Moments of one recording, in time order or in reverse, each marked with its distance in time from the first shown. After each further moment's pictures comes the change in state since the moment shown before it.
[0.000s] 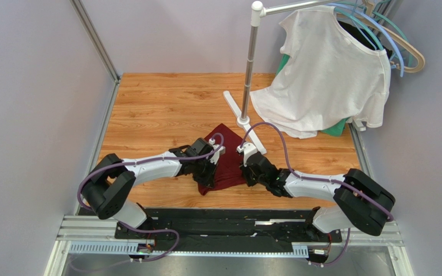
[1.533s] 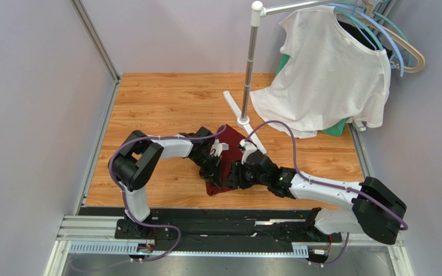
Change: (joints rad) left arm 0.143 0.330 0.207 -0.121 0.470 0.011; right arm 0.056 -0.121 0.071 -0.077 -0.233 0.447
